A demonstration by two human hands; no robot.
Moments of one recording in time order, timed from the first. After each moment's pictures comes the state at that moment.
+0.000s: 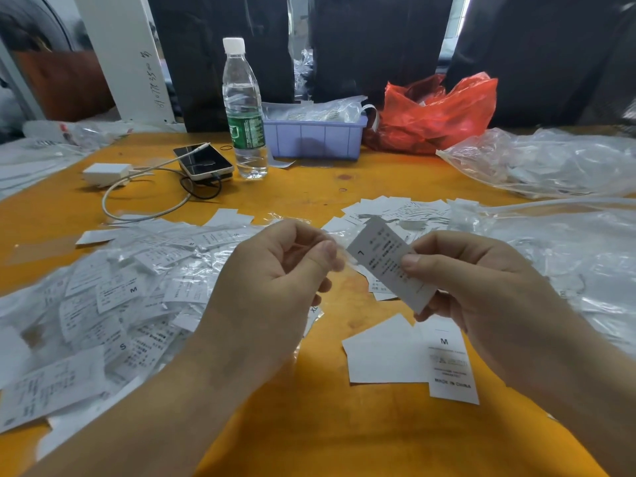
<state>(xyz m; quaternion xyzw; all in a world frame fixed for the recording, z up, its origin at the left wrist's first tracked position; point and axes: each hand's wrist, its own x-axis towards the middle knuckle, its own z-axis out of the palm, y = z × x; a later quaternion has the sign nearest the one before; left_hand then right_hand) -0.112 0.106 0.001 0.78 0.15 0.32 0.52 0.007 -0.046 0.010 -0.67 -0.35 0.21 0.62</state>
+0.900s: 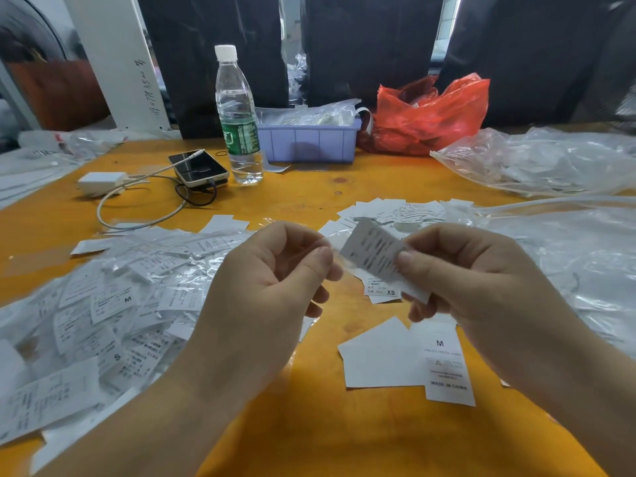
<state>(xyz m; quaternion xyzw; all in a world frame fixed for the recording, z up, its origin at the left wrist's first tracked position) -0.112 0.102 0.004 0.76 0.13 0.33 0.55 0.009 -0.048 0.010 -0.66 -0.38 0.15 0.63</state>
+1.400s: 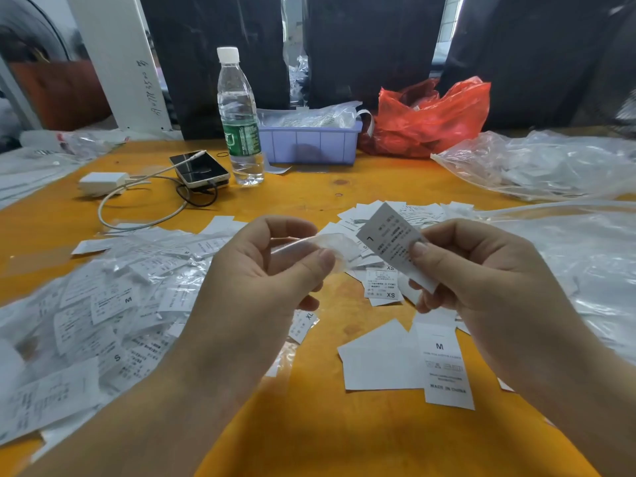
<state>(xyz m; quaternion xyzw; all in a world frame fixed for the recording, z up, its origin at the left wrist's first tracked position) -0.115 0.103 0.012 0.68 0.15 0.32 0.64 0.007 -0.048 0.012 -0.68 -0.33 0.09 0.64</state>
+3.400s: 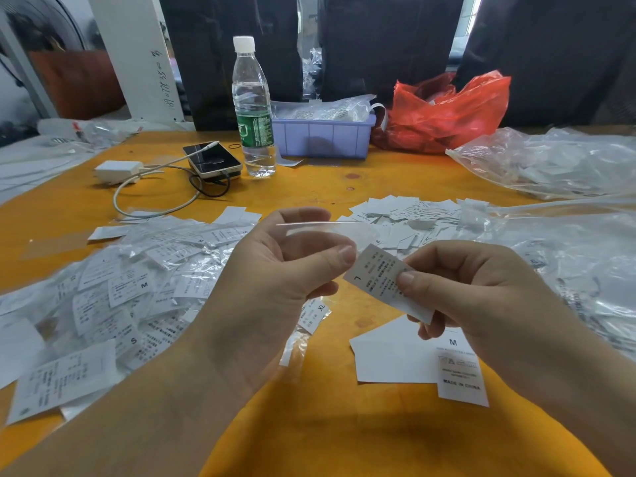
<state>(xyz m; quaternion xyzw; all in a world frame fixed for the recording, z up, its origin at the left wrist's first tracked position) -0.114 0.107 0.012 0.64 0.13 0.25 0.72 0.002 -0.048 0.008 -0.72 -0.39 0.17 0.54</state>
